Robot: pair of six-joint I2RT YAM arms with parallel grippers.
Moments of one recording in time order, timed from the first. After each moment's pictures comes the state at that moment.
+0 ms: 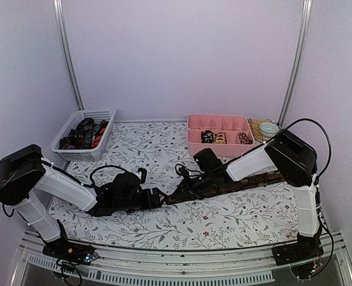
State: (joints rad) left arm -0.97 1.61 0.51 0.45 -0.12 -0.91; right arm 0.82 2.15 1.19 0.16 -0.71 0.96
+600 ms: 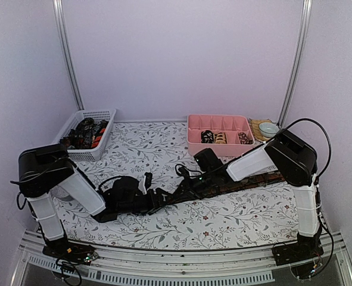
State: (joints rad) left arm -0.94 1.82 0.45 0.92 0.11 -1.14; right arm 0.81 2.15 1.19 0.17 -0.72 0.92
